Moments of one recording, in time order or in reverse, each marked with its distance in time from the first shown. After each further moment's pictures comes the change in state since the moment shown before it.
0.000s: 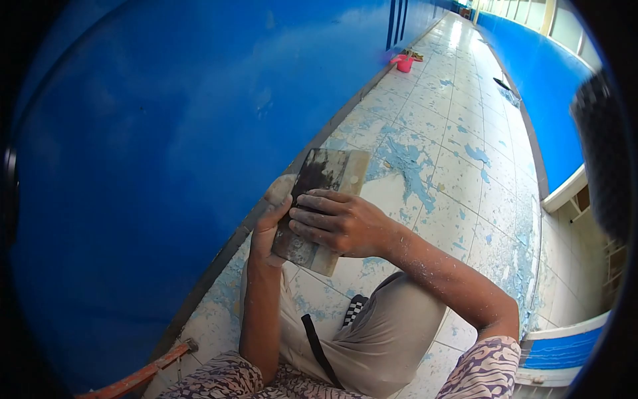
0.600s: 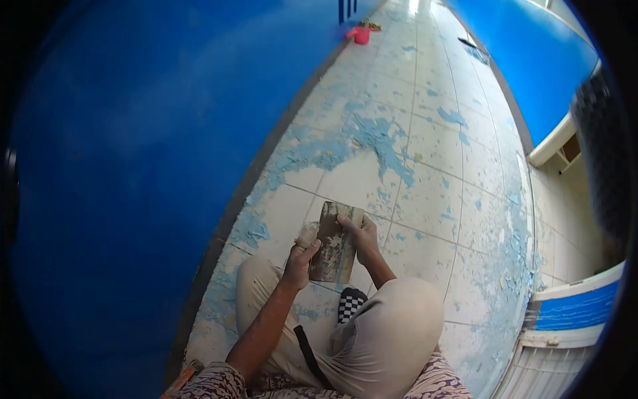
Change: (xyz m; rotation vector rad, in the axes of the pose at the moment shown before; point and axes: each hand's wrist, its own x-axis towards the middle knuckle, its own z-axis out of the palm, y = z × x) left_hand -0.010 -0.128 -0.129 0.627 0.352 -0.195; right_hand -0.172 -0.032 0.162 1.157 0.849 1.720
